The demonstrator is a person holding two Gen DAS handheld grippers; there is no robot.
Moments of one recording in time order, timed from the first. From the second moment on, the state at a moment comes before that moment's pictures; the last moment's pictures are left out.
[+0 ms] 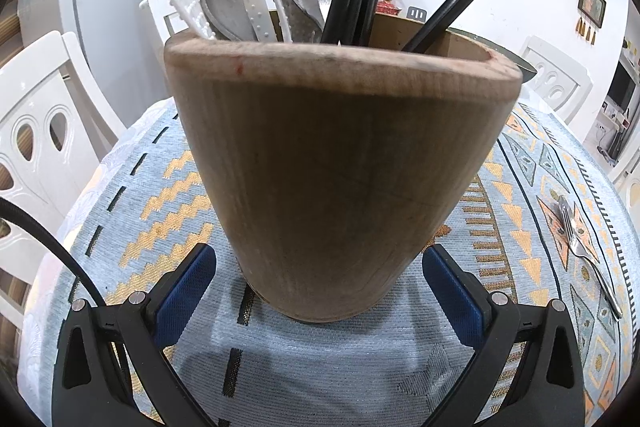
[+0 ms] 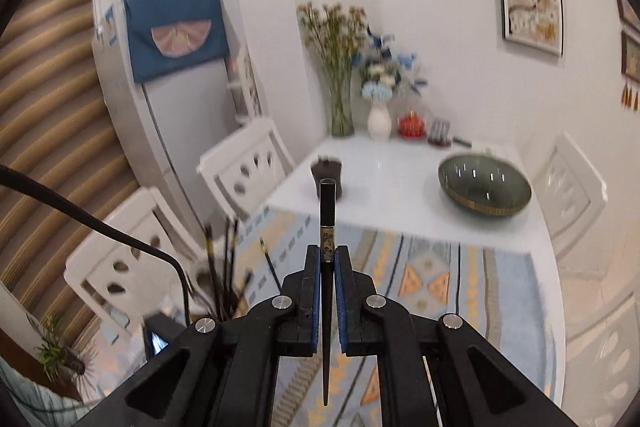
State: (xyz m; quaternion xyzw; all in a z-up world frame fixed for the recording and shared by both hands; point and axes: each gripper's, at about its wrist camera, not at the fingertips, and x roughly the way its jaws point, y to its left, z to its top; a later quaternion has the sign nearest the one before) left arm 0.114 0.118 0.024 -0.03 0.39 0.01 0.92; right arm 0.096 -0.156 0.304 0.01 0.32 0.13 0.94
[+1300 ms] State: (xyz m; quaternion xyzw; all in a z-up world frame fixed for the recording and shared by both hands) left arm 0.115 0.117 0.026 -0.03 0.39 0.01 0.92; right arm 0.133 -0.033 0.263 0.02 0.27 0.27 0.92
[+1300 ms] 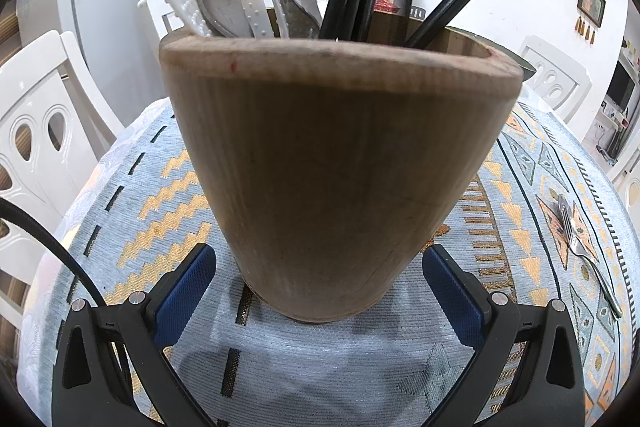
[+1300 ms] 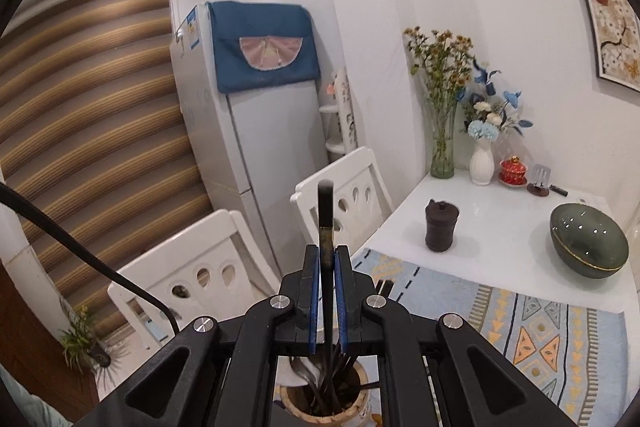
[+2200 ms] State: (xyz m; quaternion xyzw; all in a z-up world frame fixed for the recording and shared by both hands) left arm 0.115 0.117 0.027 -0.03 0.39 0.01 0.92; right arm 0.078 -0.172 0.331 0.03 0.26 0.12 0.96
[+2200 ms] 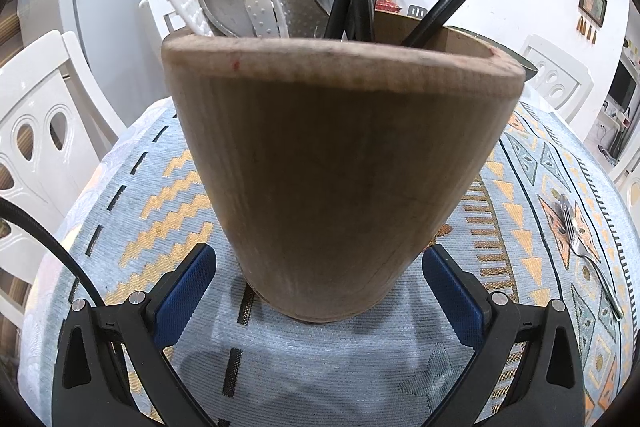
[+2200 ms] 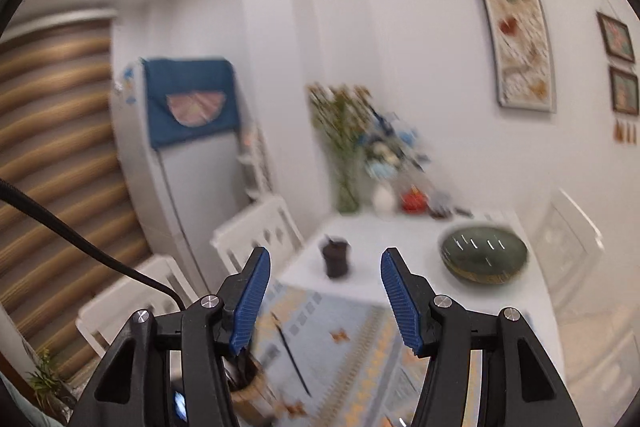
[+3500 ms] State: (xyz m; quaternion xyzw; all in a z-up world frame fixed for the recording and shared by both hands) left arm 0.128 0.130 0.028 -0.04 0.40 0.01 0.91; right arm 0.107 -0.239 0.038 0.04 0.68 0.06 0.73
